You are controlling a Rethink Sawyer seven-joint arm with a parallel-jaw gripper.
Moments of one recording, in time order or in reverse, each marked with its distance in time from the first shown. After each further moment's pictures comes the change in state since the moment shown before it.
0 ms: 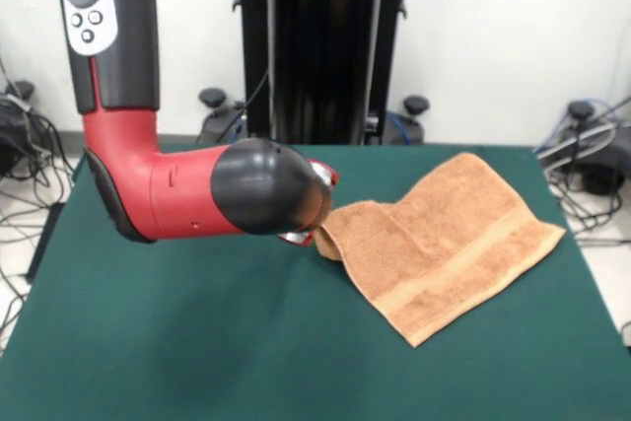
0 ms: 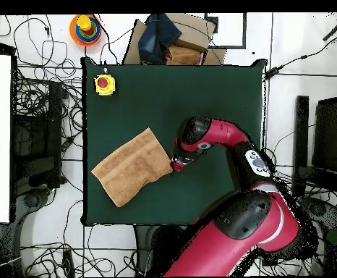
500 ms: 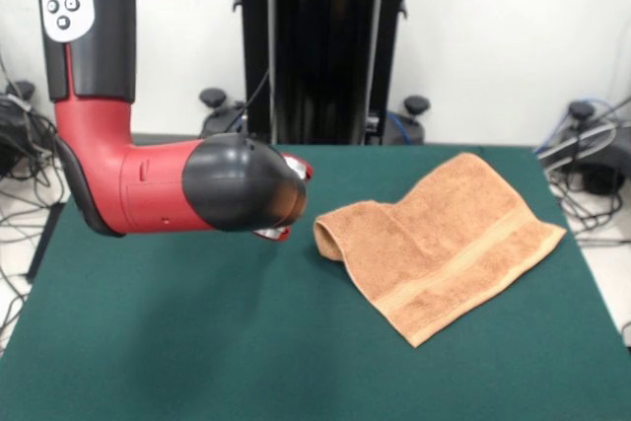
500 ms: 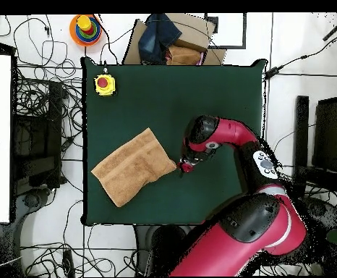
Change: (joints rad) arm -0.027 -0.011 -0.001 -0.026 -0.038 0.047 -0.055
